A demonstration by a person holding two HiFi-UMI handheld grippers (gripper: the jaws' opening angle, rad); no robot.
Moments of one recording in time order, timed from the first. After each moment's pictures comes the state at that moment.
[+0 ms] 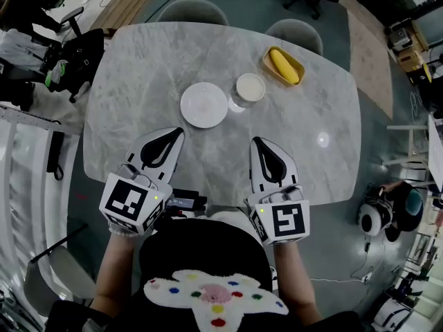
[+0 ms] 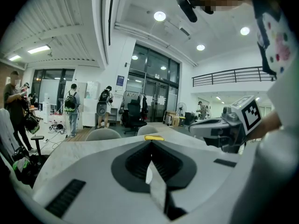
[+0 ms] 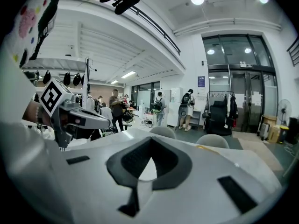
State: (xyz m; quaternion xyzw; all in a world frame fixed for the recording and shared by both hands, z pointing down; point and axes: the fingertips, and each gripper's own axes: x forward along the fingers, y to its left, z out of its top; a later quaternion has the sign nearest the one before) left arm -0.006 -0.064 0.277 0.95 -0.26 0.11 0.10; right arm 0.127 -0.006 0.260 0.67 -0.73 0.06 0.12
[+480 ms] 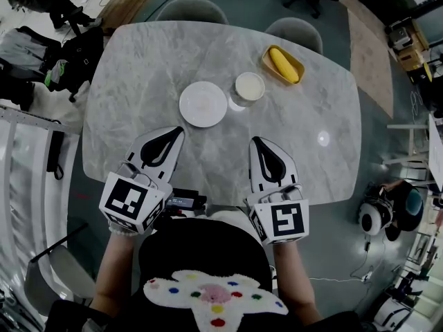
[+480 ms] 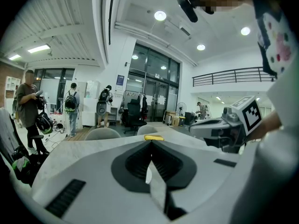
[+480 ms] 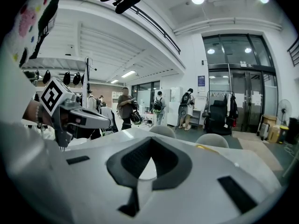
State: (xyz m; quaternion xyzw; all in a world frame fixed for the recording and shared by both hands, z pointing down) left arm -0.001 -0.065 0.279 0.95 -0.26 0.11 0.10; right arm 0.131 -0.006 0.263 0.66 -0.73 0.06 0.12
